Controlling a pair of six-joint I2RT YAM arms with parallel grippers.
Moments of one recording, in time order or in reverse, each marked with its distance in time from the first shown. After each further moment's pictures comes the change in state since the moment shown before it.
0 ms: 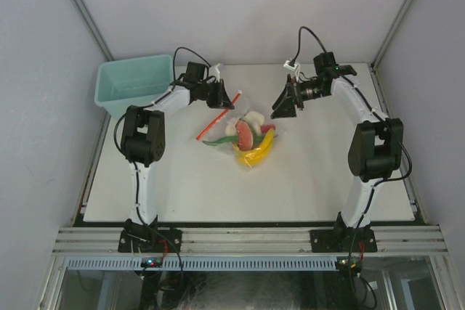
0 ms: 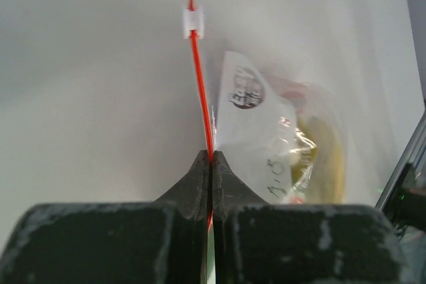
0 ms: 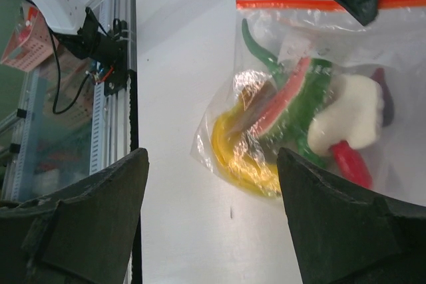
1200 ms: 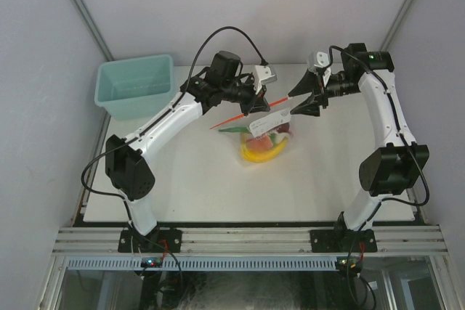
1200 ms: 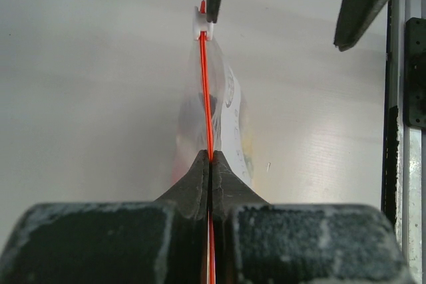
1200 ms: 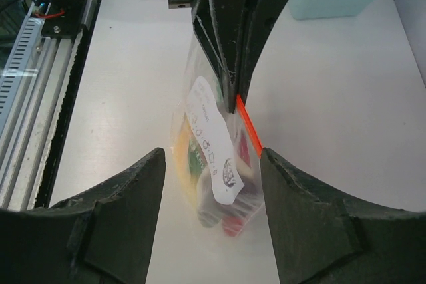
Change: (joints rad) left arm -0.347 -0.346 0.055 -0.204 -0.004 0.583; right arm -0.060 -0.157 0.177 -0.519 -0.024 -0.808
